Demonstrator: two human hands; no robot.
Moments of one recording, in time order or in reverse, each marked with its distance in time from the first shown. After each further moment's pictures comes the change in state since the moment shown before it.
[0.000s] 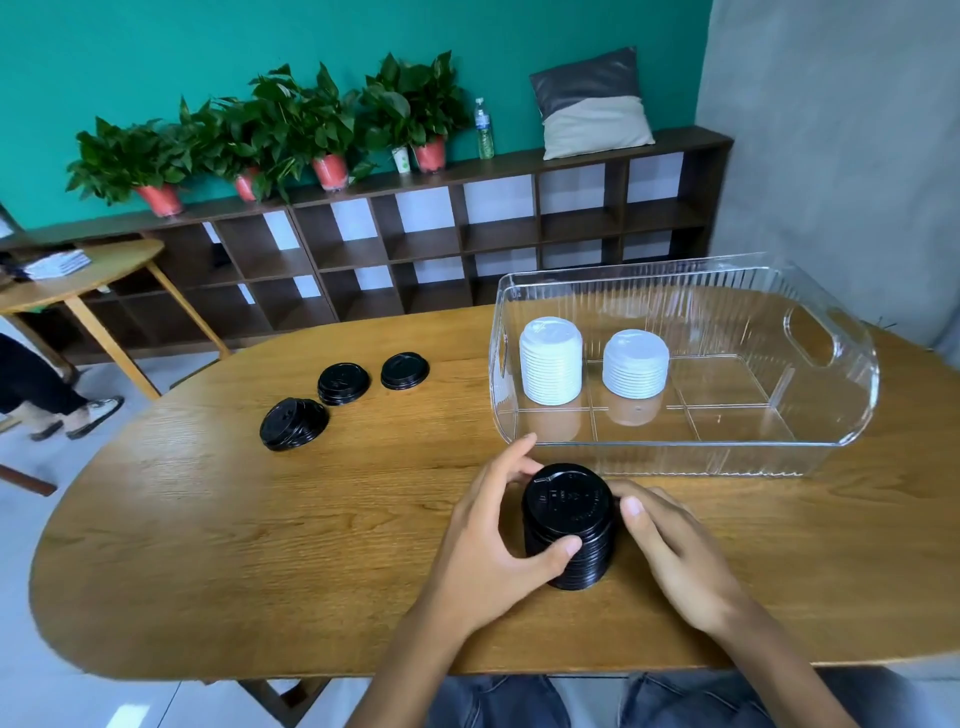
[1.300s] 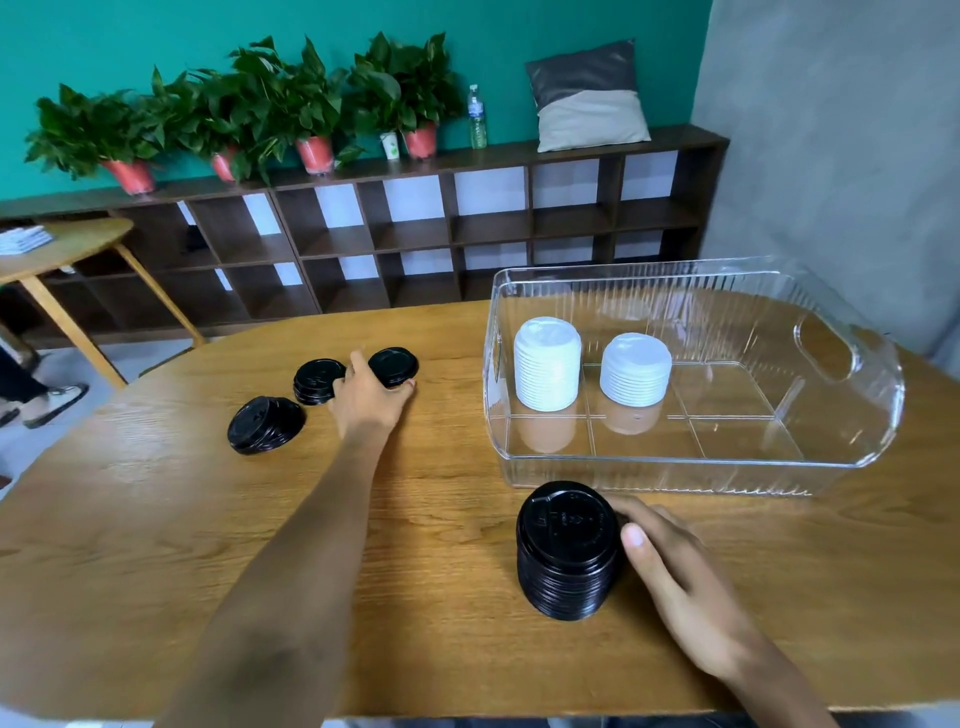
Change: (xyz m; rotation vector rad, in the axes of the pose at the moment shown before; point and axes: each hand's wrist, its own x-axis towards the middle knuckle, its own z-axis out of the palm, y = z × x) left_hand 0.163 -0.168 -0.077 0.503 0.315 -0.625; right_hand 0.002 0.002 0.003 0.006 0.021 -0.037
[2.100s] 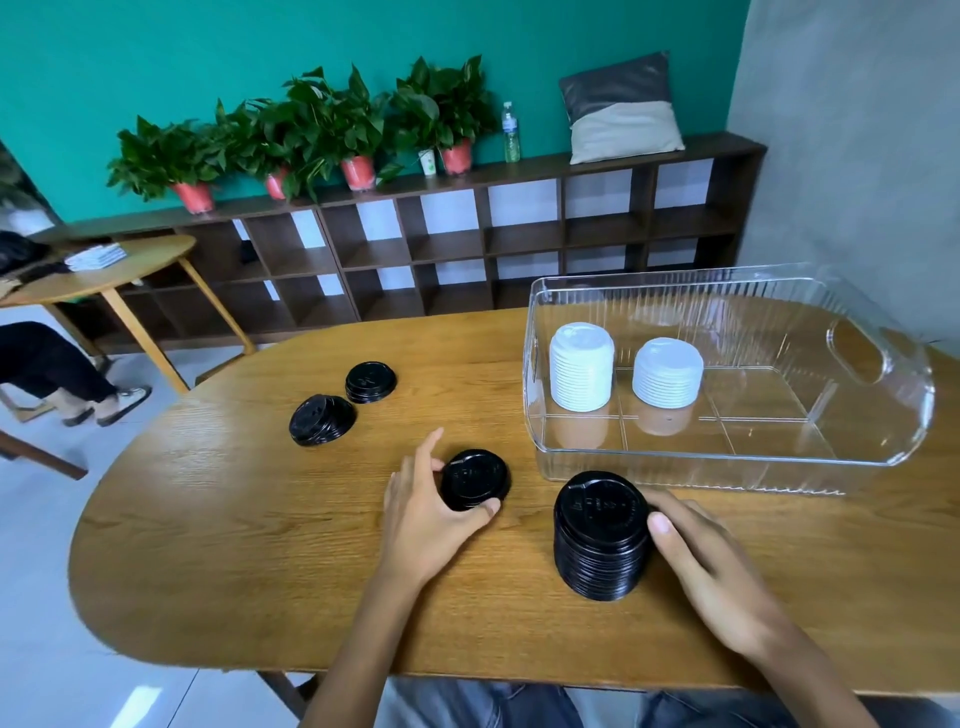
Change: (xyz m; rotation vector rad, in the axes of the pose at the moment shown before) left_hand -0.172 -0.022 -0.053 -0.220 -0.204 0.140; right_hand -0.003 -0.007 -0.001 0.005 -0.023 0.030
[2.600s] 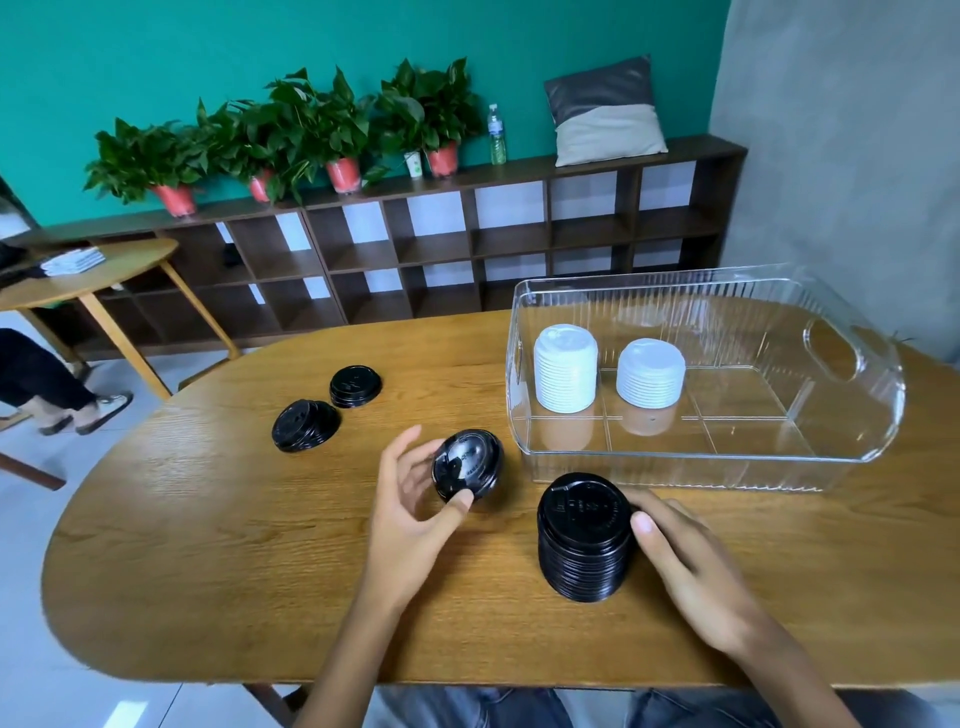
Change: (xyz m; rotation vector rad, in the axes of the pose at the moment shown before) left_hand -0.022 0.017 -0.006 -0.600 0.045 0.199; right_hand 0.000 0.000 0.000 0.004 0.001 0.013
